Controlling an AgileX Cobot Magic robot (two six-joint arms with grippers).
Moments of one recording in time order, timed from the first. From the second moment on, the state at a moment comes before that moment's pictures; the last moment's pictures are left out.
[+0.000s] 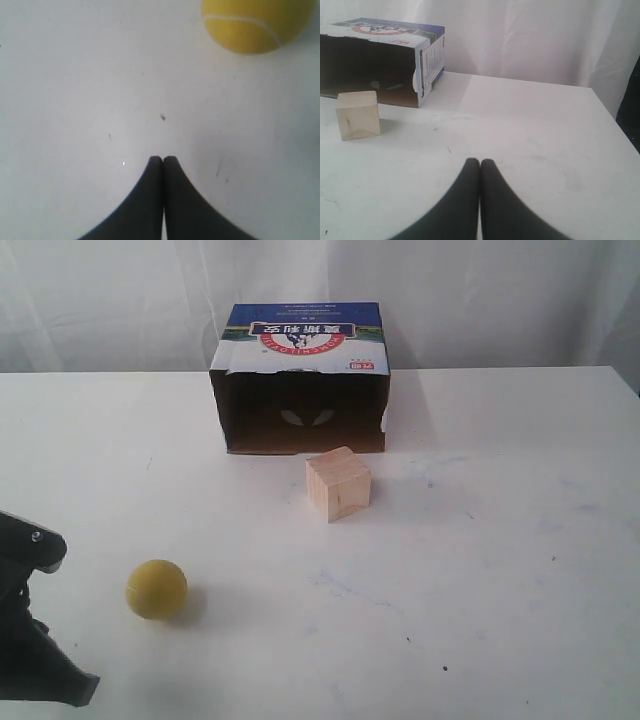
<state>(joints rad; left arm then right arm) -0.51 1.19 -0.37 0.64 0.45 -0.79 0.12 0.01 0.00 0.00 0.23 -0.05</state>
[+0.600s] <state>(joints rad) -0.51 1.27 -0.58 0.09 0.68 -0.13 0.12 0.01 0.00 0.00 0.23 -0.05</state>
